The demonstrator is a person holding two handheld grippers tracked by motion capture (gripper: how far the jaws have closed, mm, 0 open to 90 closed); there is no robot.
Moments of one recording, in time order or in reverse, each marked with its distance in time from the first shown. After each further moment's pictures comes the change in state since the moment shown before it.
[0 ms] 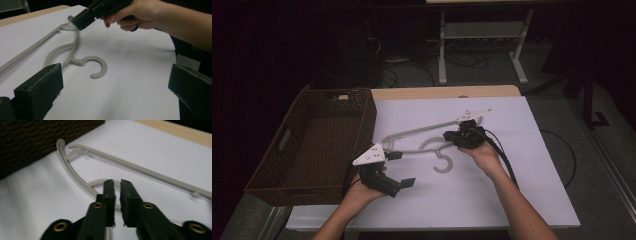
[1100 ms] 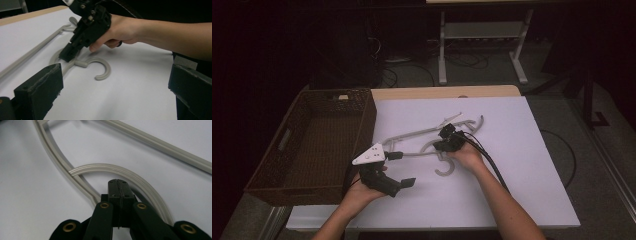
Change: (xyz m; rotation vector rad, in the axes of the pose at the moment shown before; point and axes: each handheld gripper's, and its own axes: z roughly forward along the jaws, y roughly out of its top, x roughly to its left) left arm 0.000 0.001 0.000 -0.009 -0.011 -0.012; right arm 0.001 -0.008 0.067 0.240 0.022 -0.067
